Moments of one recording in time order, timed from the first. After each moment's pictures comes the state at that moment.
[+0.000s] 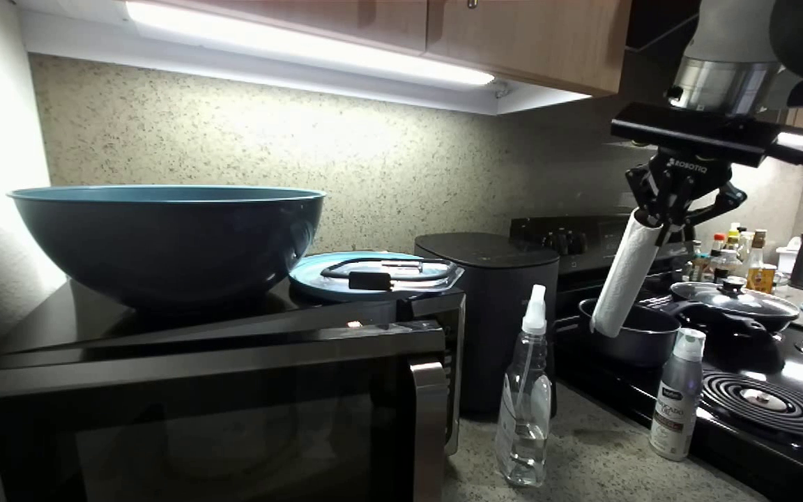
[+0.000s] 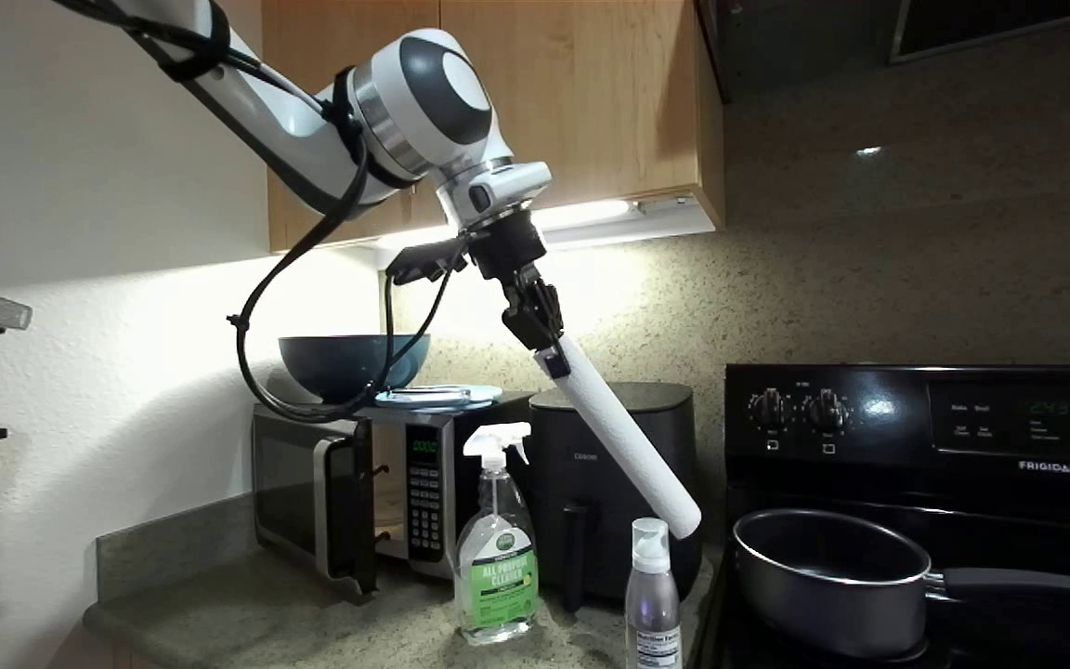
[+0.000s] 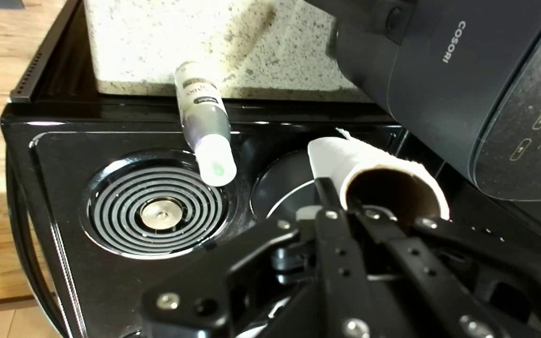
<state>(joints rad) -0.09 -0.38 -0.03 -2.32 -0.35 2.26 1.59</state>
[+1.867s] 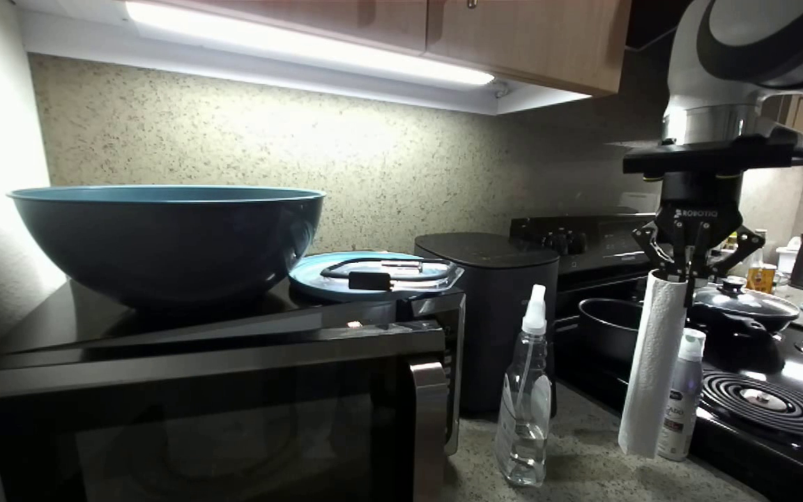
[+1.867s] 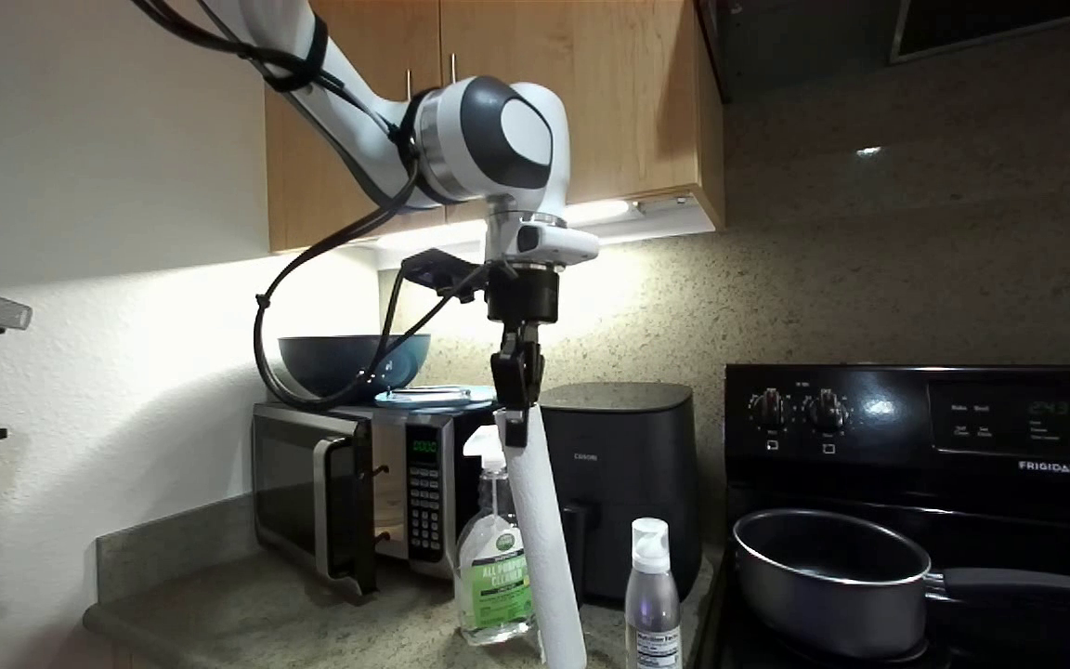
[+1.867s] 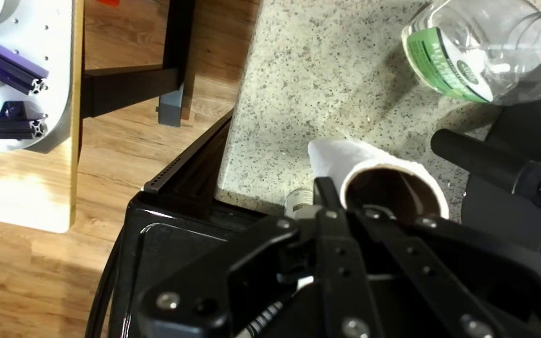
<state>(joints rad) -0.11 -0.22 -0.08 -2.21 0.00 1.92 1.21</state>
